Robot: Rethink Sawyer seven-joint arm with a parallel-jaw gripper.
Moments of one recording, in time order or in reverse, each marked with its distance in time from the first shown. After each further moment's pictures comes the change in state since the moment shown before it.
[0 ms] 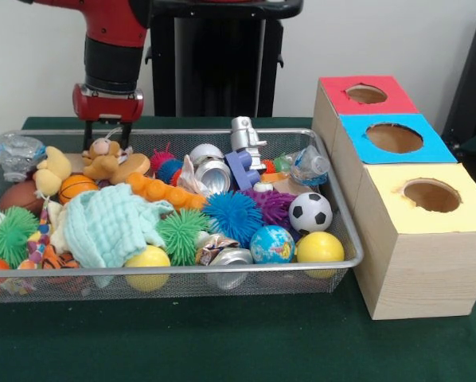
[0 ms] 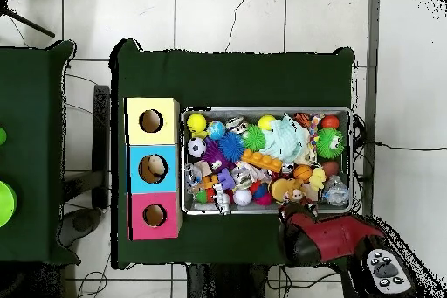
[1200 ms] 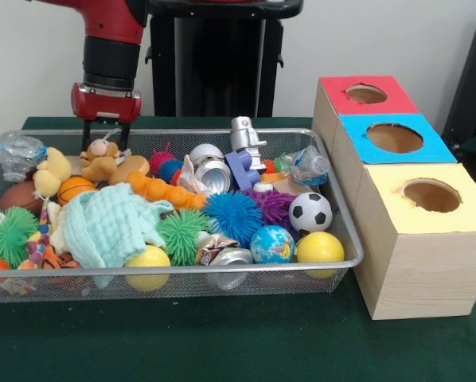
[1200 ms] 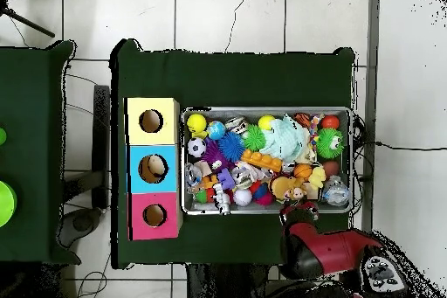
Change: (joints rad) arm 0.044 0.075 -0.142 -0.002 0.057 -0.290 0.001
